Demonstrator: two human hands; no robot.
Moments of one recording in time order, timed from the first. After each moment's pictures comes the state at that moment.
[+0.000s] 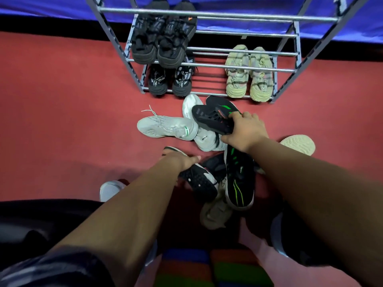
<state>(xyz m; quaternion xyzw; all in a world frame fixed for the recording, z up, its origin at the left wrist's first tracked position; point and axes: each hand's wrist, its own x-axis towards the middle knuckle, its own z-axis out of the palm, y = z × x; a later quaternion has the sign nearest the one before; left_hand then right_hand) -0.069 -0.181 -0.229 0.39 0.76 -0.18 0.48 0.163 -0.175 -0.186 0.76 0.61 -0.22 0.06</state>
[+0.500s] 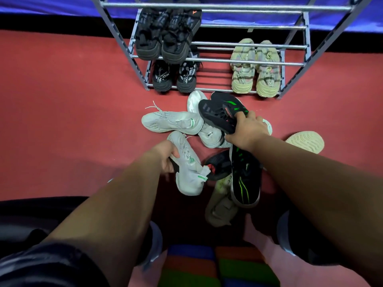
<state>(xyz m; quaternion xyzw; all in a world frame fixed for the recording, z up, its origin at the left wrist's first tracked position) -0.118 -0.163 -0.218 0.15 0.74 0.02 0.65 0.152 -0.175 -0.194 0.78 0.57 -0.26 0.08</state>
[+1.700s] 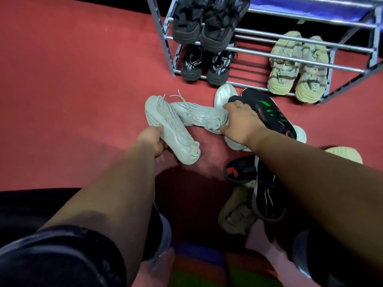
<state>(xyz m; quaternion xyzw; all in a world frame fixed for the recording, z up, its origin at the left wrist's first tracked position) -0.210 -0.122 -0.256 0.00 0.70 0.35 0.63 0.062 -0.120 -0.193 0.66 0.70 -0.27 0.05</state>
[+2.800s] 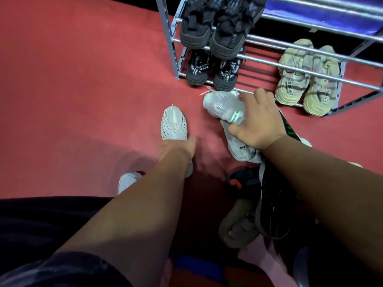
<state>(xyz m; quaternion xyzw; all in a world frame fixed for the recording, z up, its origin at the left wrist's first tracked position) -0.146 -0.124 -0.275 0.23 0.88 -0.01 0.41 0.080 -0.095 -0.193 0.65 0.75 -0.11 -0.06</state>
